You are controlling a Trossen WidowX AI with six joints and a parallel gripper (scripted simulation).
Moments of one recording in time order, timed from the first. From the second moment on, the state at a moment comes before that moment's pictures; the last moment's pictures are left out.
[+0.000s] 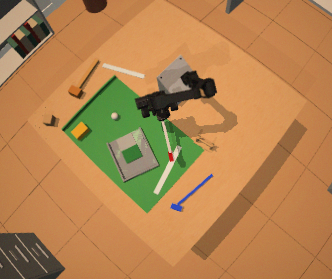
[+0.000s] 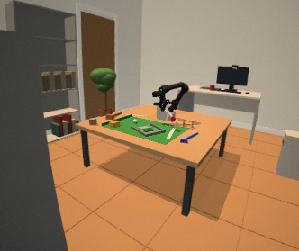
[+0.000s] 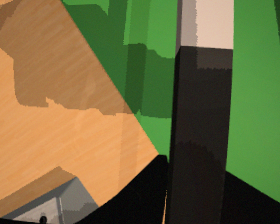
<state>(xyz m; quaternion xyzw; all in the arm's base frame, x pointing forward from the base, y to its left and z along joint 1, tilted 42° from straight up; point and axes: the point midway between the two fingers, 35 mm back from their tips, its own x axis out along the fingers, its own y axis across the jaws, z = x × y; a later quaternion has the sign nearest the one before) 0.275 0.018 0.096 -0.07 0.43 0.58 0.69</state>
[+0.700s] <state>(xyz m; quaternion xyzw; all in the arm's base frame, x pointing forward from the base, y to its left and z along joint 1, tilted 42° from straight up) 0.257 -0.115 -0.004 0.23 0.67 0.27 0.65</state>
